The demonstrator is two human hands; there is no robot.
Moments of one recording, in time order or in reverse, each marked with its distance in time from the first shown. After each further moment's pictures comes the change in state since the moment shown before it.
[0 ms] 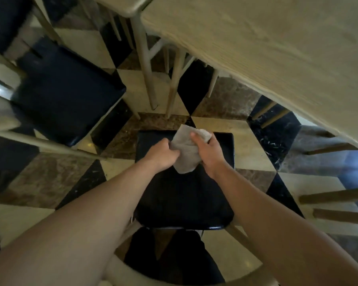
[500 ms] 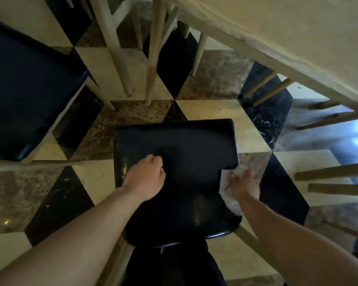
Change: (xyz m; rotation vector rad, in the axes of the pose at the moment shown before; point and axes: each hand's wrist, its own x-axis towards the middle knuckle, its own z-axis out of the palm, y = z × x) left_hand 0.074 -0.081 0.038 0.517 -0.096 0.298; right_hand 0.065 0.165 -0.131 -0.959 0.523 0.419
